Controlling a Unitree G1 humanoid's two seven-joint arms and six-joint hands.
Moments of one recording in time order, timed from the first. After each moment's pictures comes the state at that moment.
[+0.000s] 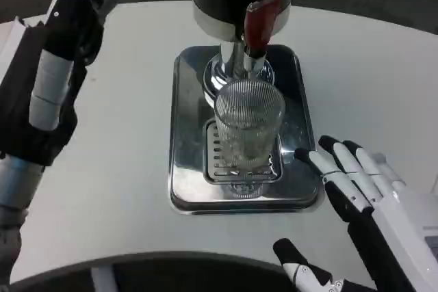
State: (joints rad) left arm -0.37 0.54 0.07 -0.03 -0.47 -0.41 -0.29; right arm 0.50 -0.08 0.14 -0.94 -1.03 -0.10 0.22
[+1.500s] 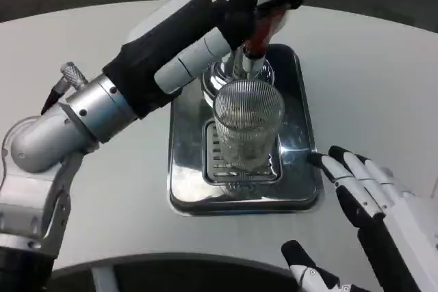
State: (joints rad) left arm -0.76 0.41 0.00 0.18 -0.23 -0.28 -0.73; right arm 0.57 -0.03 0.16 -0.98 -1.06 -0.09 0.22
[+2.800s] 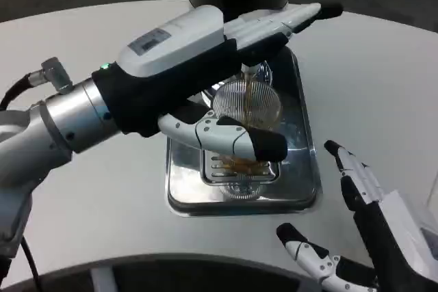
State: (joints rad) left arm -0.74 0.58 -0.05 0.14 0.07 -0.67 -0.65; right arm 0.35 0.03 0.15 -0.74 -0.91 0.08 0.21
